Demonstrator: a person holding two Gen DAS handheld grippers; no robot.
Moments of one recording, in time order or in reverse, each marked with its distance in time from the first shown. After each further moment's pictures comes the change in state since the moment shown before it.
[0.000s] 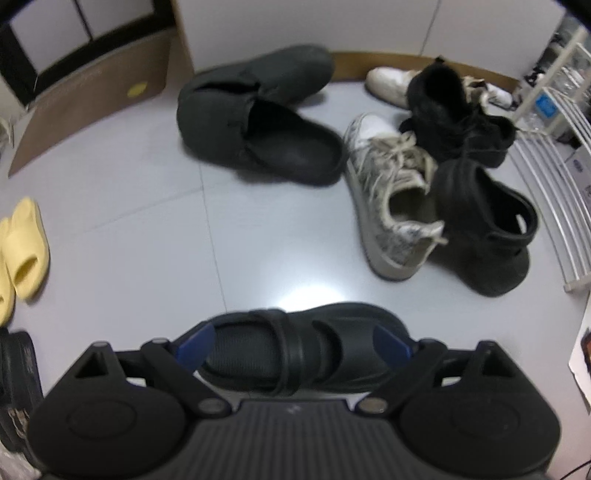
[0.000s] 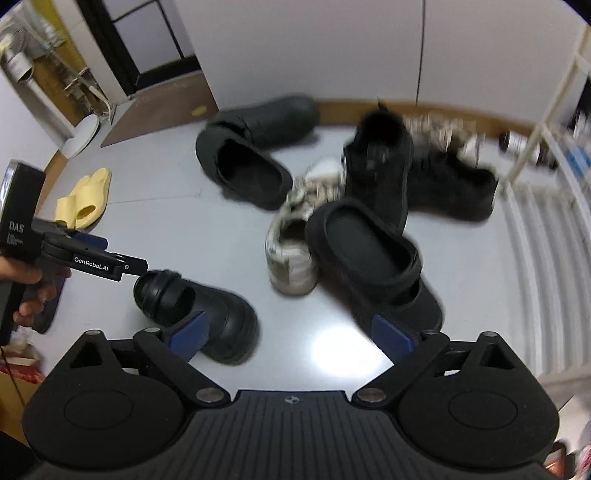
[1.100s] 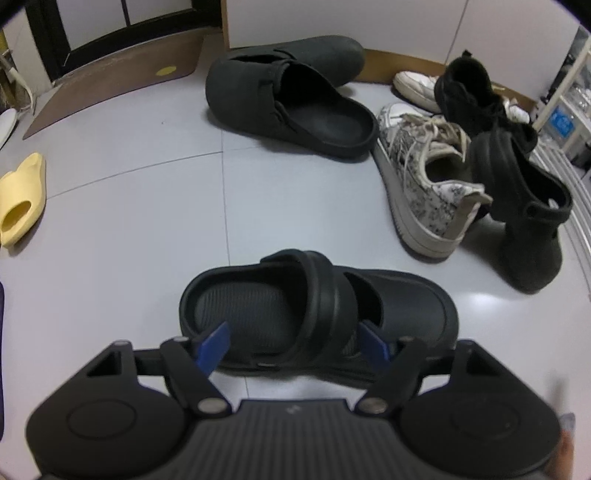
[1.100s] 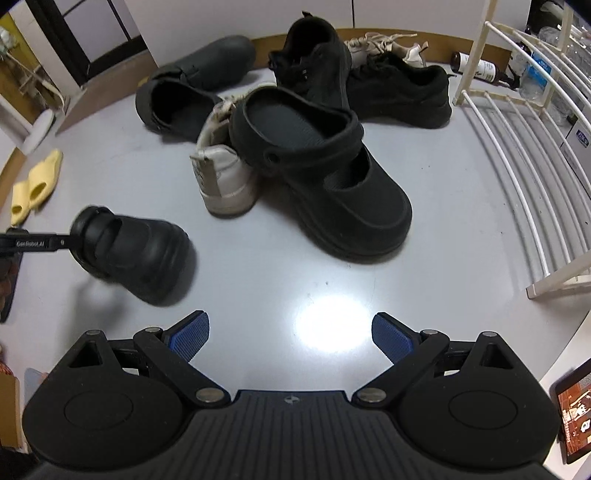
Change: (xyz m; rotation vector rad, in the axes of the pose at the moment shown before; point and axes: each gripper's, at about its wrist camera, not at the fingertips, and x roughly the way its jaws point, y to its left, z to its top) left arm 0.056 0.010 -0.079 -0.026 -0.152 0.021; right arm 0.059 -0.052 -0.111 0.064 0.026 -0.096
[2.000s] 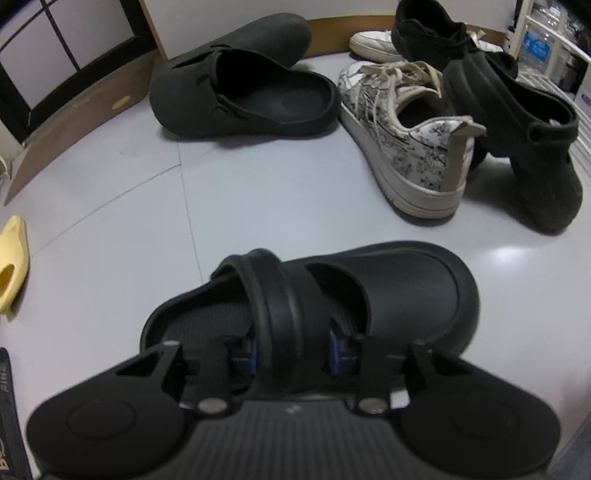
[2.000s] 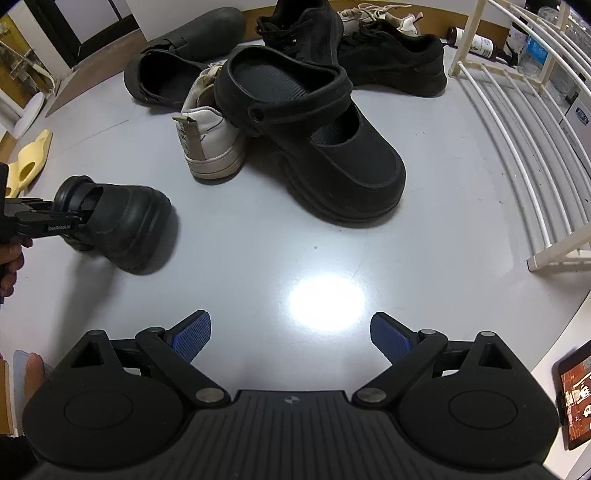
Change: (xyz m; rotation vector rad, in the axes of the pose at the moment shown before) left arm 0.036 -0.035 -0.008 0.223 -0.015 0.042; right arm 0.018 -0.011 -0.025 0.012 0.062 -0.008
